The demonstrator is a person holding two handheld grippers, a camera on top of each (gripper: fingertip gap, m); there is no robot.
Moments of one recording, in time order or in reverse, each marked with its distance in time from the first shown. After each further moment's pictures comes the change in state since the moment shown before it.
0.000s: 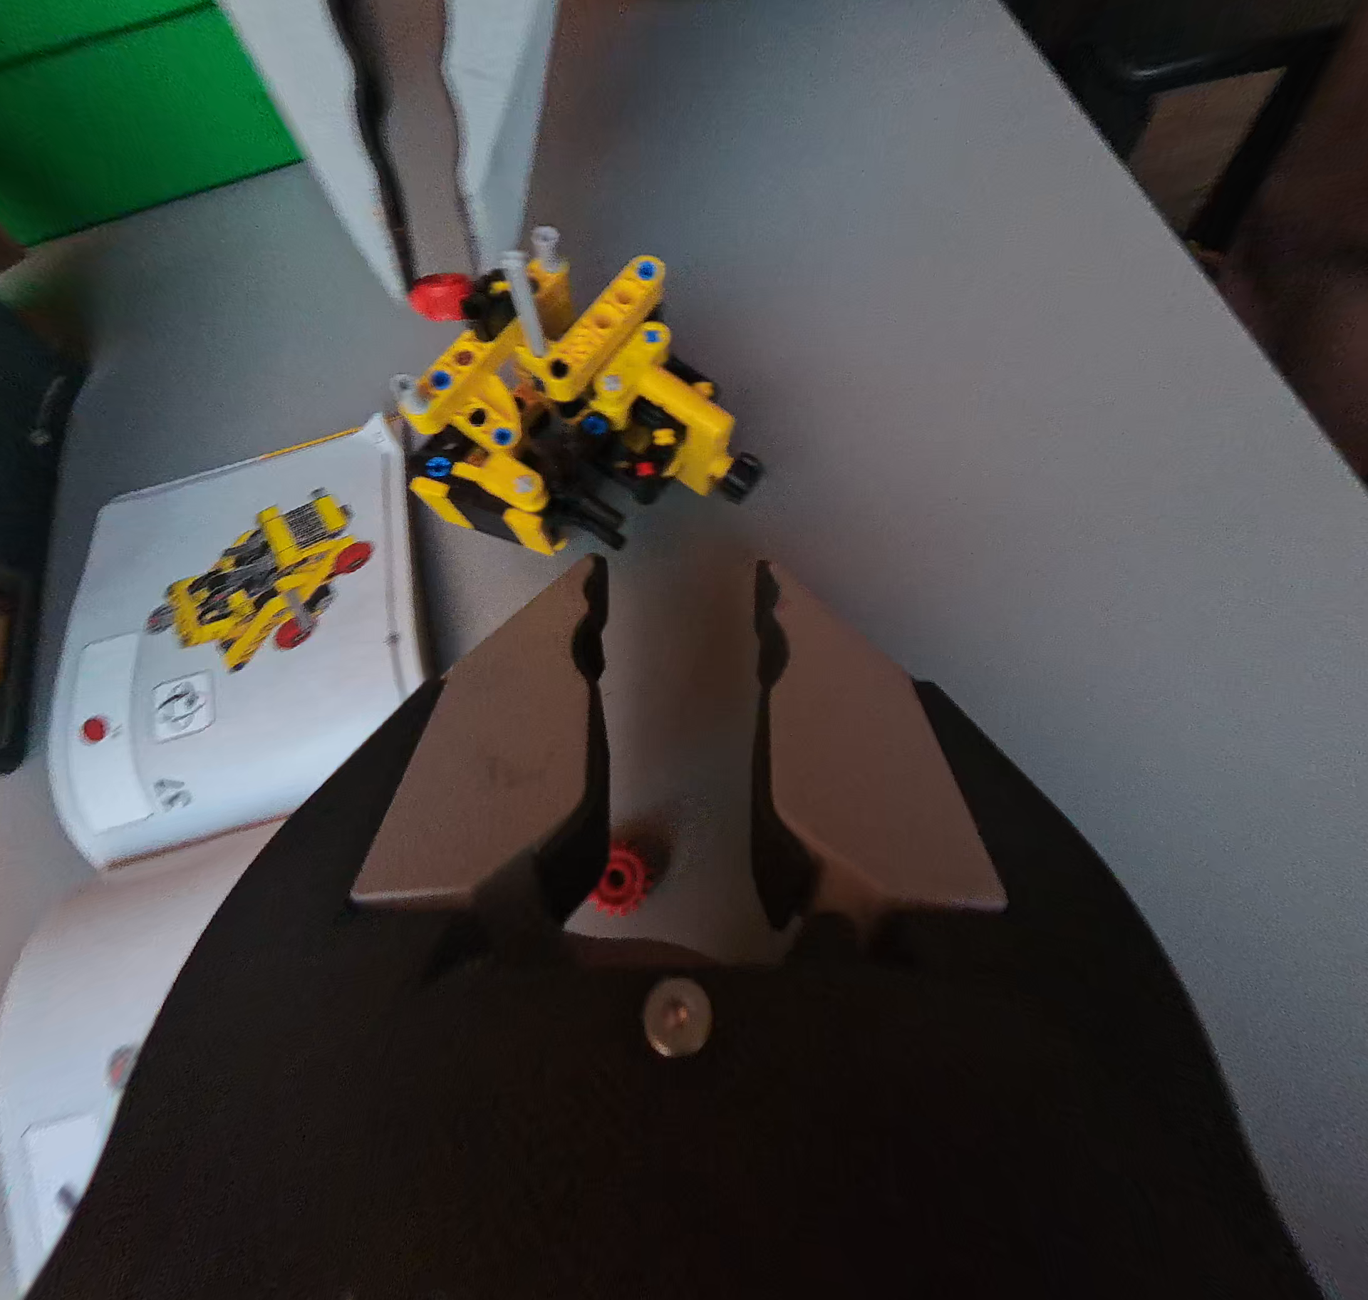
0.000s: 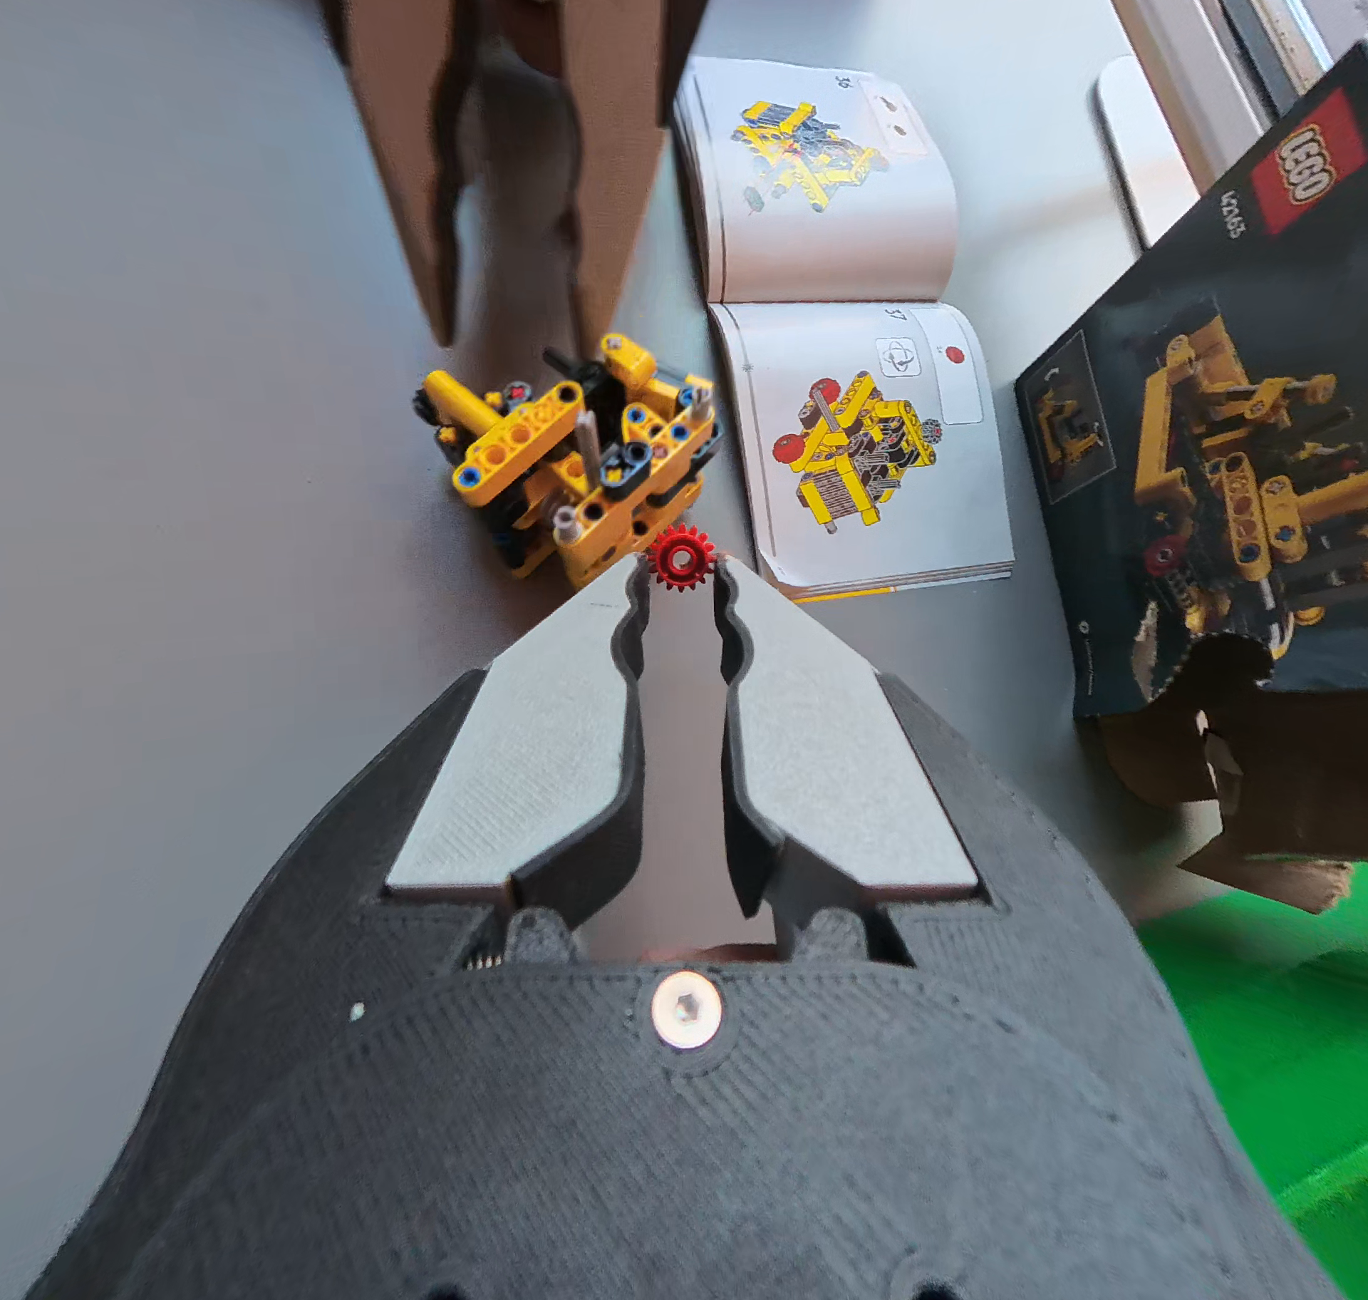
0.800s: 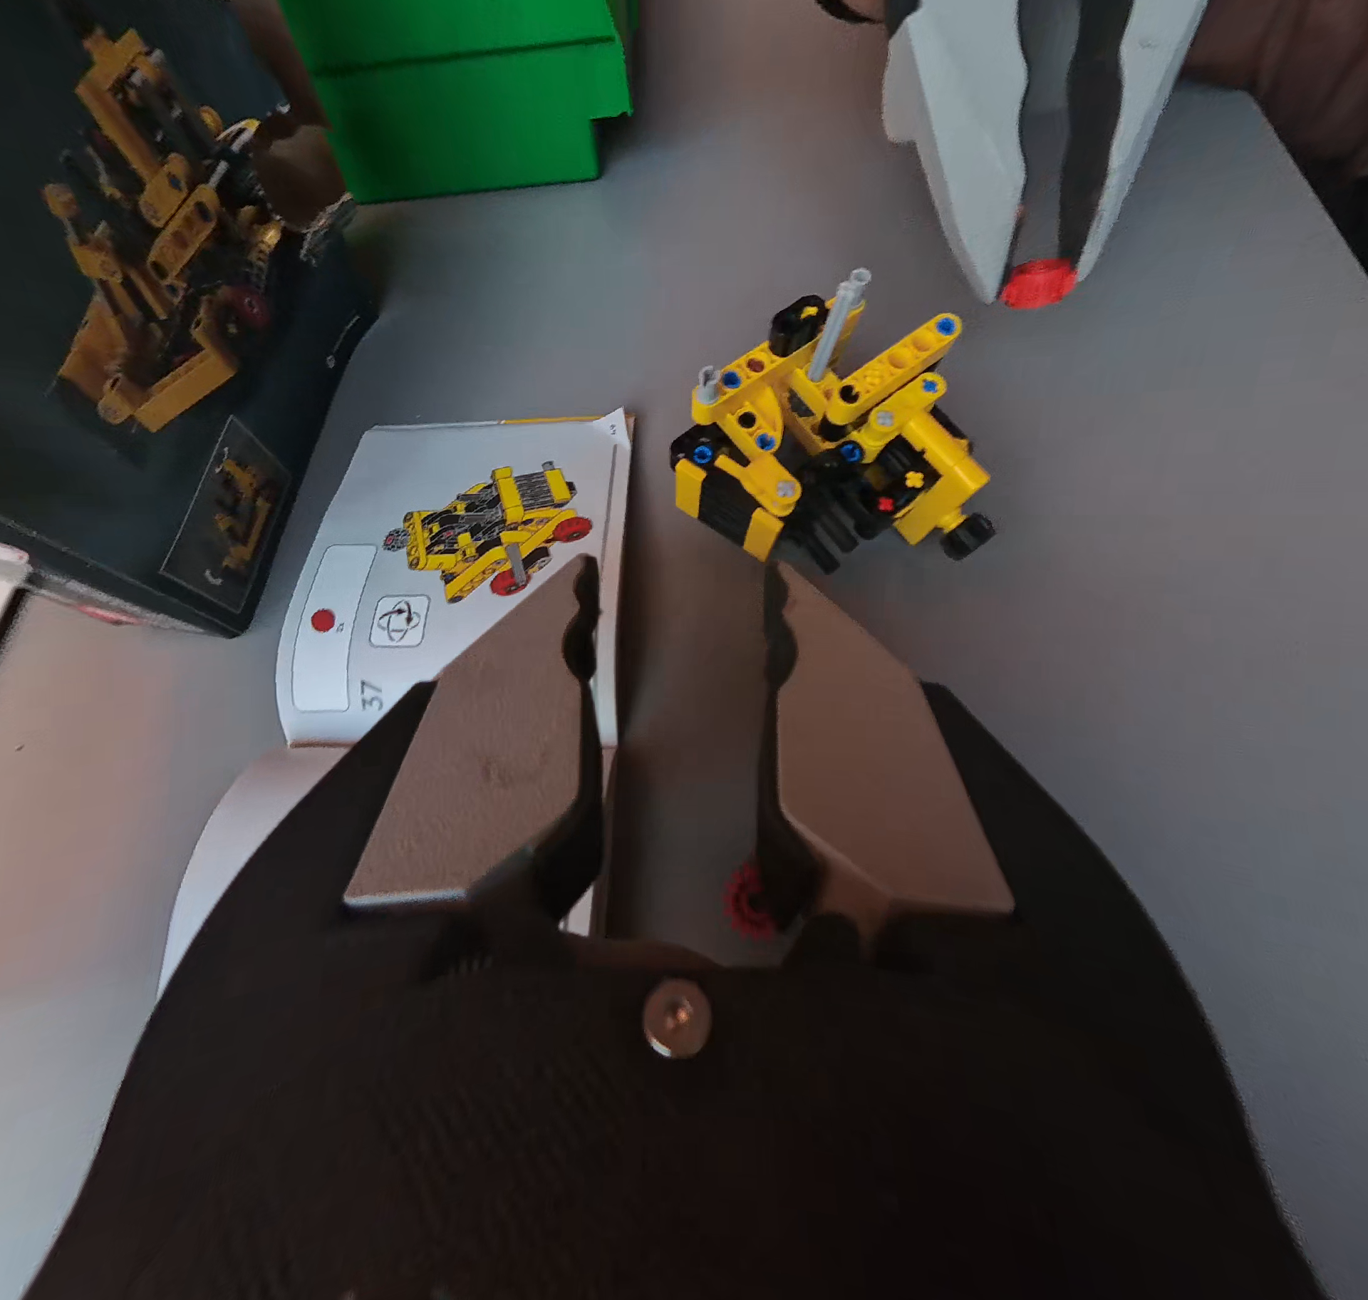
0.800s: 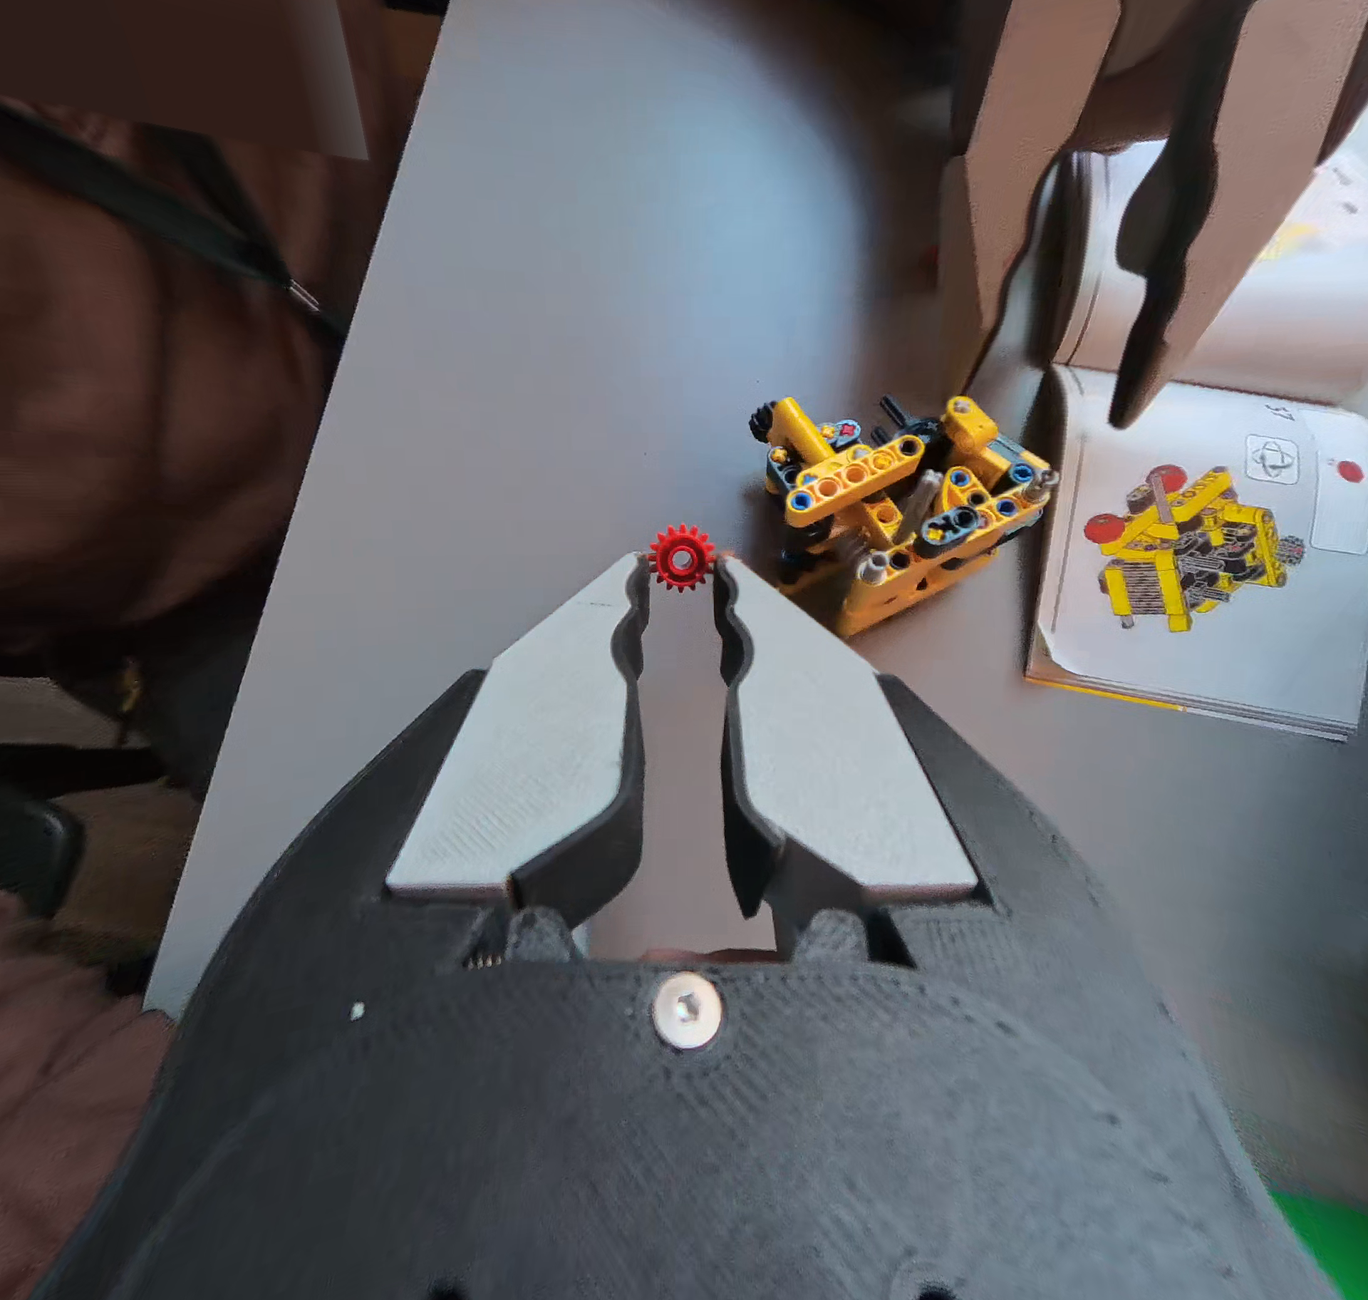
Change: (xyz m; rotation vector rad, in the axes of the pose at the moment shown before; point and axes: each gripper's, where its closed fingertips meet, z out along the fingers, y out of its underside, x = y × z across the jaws) left arm -0.059 -0.004 -0.008 0.072 -0.228 -0.170; right arm -0.078 -0.005 -0.023 0.020 -0.393 -0.107
